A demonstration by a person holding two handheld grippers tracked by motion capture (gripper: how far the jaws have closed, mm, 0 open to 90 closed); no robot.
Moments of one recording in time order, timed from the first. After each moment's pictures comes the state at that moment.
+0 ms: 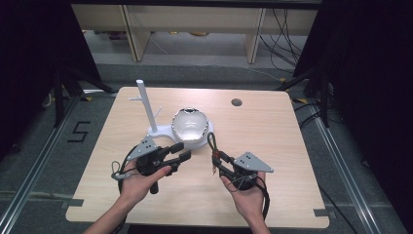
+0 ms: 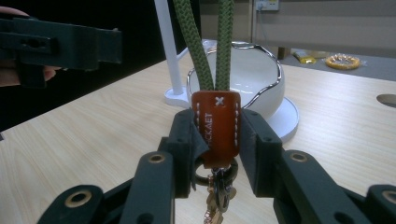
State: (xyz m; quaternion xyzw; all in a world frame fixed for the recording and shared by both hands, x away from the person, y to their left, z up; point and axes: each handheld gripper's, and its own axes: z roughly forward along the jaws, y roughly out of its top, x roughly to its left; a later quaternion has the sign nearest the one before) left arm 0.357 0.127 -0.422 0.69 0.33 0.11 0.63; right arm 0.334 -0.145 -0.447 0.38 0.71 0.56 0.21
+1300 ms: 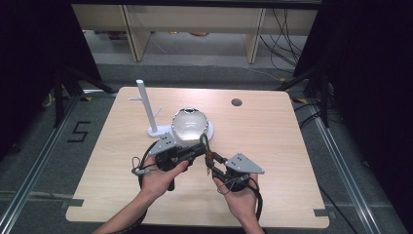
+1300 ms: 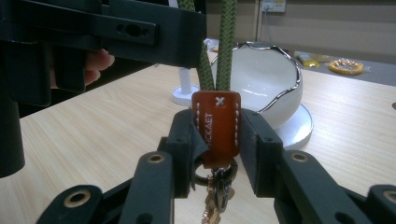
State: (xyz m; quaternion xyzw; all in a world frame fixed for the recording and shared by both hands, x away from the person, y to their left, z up) left arm 0.363 0.087 -0.416 0.70 0.32 0.10 0.63; right arm 0.334 -0.128 -0.449 0.35 0.71 0.56 0.23
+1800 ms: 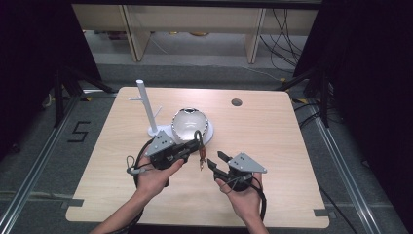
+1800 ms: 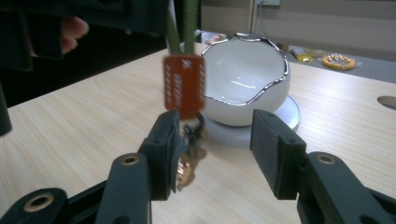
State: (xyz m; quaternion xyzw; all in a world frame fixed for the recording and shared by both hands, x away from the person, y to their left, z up) left arm 0.363 0.102 -0.409 0.70 0.32 0.16 0.62; right arm 0.334 -0.137 -0.450 0.37 0.72 0.54 0.23
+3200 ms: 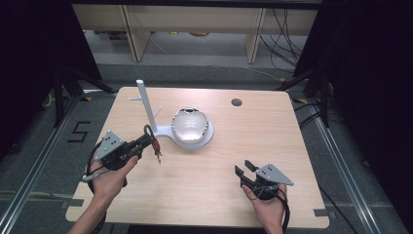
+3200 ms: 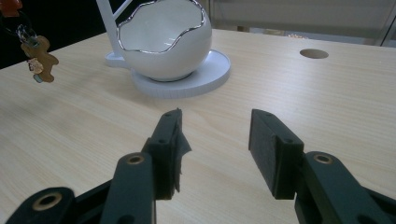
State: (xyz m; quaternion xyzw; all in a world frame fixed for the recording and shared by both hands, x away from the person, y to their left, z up) left arm 0.352 0.210 -0.408 0.66 0.39 0.27 0.58; right arm 0.321 -0.205 -0.483 0.43 0.70 0.51 0.25
